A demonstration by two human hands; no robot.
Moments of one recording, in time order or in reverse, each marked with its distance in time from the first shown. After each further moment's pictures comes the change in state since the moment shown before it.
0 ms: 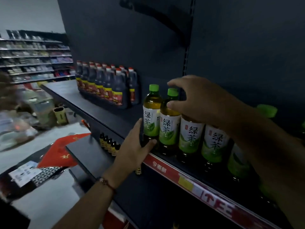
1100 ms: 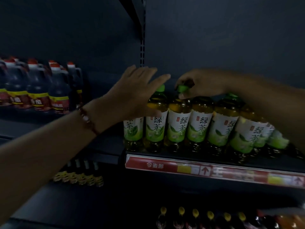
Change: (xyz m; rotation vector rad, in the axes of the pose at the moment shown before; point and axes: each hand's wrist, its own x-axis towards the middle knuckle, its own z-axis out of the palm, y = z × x) left_hand 0.134 0.076 -0.071 0.627 -0.171 1.049; right_hand 0.022 -0.003 -0.023 -0.233 -0.346 0.529
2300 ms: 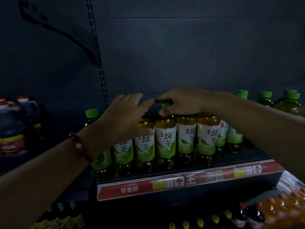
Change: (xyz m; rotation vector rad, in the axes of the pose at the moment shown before) left_hand 0.049 0.056 0.007 -0.080 0.019 0.130; right_hand -0.048 0.038 0.003 -0.017 0.086 0.105
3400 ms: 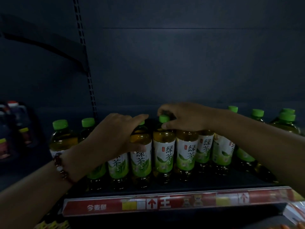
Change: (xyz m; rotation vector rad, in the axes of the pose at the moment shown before) left_hand 0.037 0.055 -0.003 -0.113 -0.100 -0.146; right_hand -0.019 0.084 -0.007 0.062 0.020 -0.109
